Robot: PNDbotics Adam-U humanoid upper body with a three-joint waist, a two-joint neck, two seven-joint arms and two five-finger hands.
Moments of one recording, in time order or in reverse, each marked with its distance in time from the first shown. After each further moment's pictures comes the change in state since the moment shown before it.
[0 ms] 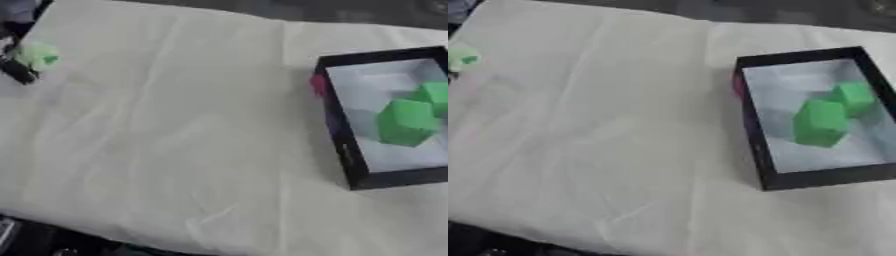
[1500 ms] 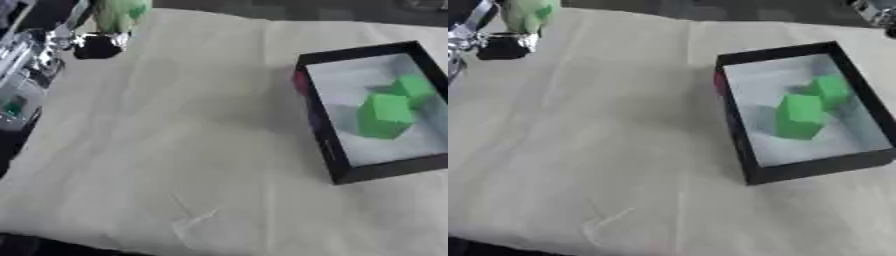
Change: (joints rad) left arm 0.077 -0.239 -0.170 -0.530 0.349 -0.023 0.511; right arm -0.185 0.052 0.131 -0.140 0.049 -0.019 0.118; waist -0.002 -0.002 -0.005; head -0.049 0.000
